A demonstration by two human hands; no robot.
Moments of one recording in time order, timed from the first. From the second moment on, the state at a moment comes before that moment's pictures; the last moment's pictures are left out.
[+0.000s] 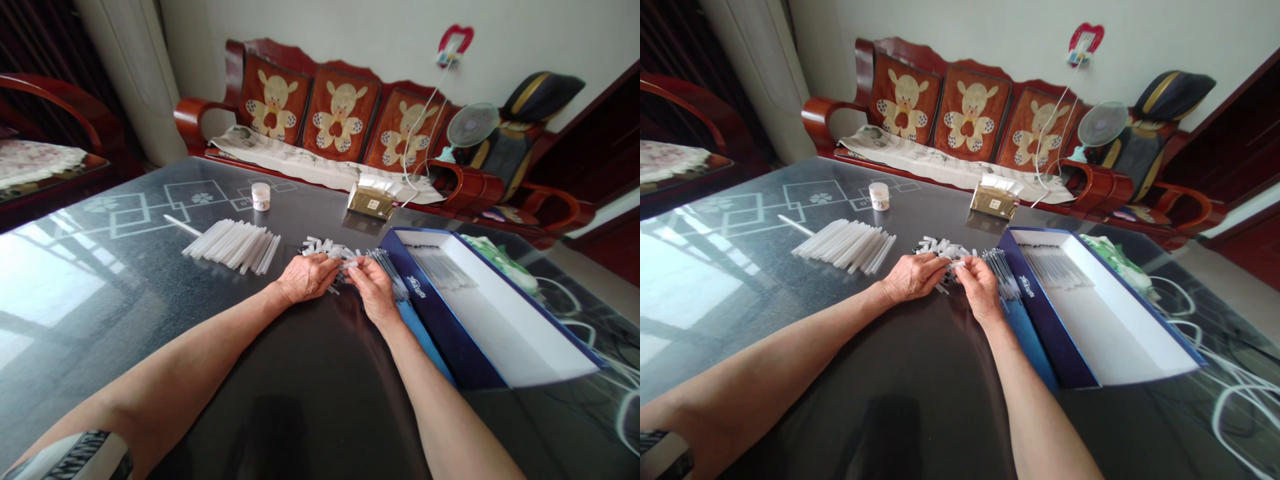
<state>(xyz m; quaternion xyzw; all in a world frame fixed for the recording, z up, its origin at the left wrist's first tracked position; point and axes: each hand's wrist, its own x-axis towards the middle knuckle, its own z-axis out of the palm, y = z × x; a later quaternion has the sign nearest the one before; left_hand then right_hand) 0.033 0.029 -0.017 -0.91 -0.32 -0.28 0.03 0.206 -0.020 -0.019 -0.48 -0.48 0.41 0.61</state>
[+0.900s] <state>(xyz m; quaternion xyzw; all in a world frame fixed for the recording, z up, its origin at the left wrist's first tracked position) 0.034 0.029 -0.011 -0.93 -0.27 -0.25 0.02 0.210 -0.023 -0.012 -0.55 -0.51 0.34 0.56</state>
